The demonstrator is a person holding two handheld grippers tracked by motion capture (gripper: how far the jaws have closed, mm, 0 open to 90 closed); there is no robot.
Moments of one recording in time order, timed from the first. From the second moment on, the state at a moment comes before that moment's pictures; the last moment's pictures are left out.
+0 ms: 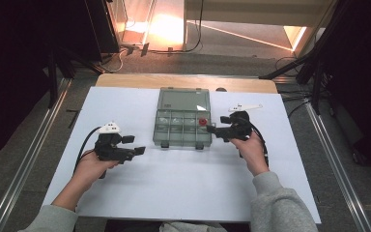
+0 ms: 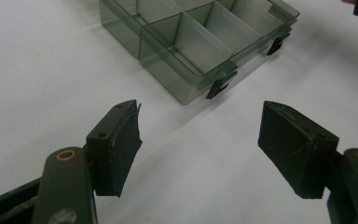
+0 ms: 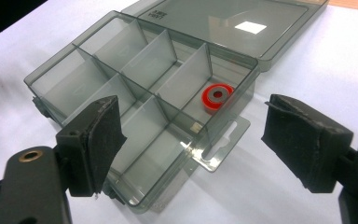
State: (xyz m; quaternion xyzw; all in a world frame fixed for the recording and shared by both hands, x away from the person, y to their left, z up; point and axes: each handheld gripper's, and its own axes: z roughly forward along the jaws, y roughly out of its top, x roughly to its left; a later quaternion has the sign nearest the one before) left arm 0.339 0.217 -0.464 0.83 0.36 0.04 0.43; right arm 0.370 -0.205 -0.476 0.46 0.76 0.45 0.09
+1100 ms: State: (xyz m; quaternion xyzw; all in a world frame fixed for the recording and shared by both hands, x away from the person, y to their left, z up) left arm 0.385 0.183 -0.467 0.82 0.38 0.05 0.43; right arm 0.383 -0.198 -0.482 0.48 0.75 0.45 0.07
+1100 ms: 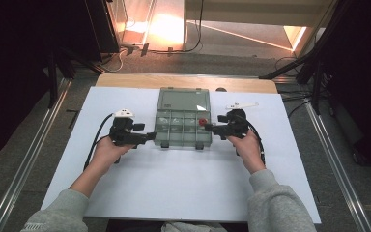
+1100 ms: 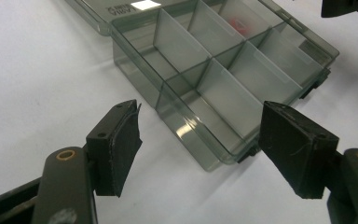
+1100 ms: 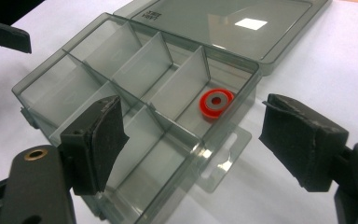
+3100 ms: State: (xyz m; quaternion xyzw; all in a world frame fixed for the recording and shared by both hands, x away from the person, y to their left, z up) left arm 0.471 0.149 -0.451 0.80 0.42 0.07 0.41; right arm 0.450 -0.187 -0.475 0.52 0.74 0.43 0.07
